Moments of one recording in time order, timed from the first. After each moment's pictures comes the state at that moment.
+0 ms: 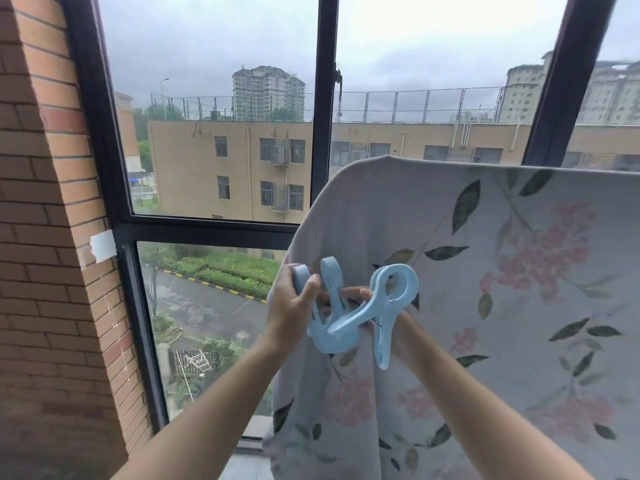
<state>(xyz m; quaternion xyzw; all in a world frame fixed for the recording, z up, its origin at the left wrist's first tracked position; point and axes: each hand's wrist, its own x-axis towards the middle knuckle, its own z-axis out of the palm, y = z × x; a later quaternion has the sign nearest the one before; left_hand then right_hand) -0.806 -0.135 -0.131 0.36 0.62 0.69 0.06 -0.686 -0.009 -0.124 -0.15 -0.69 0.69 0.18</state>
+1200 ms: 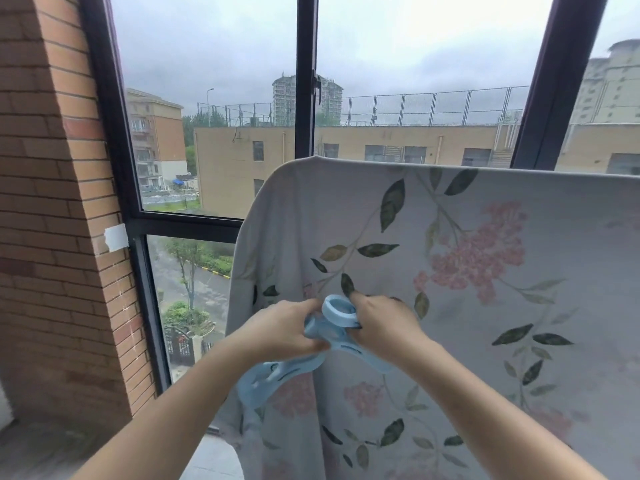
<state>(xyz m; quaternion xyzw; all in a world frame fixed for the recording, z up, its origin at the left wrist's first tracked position) -0.679 -0.098 -0.110 0.52 0.83 0.21 0.03 -0.560 0.049 -0.100 -0.15 -0.97 -0.05 0.18</state>
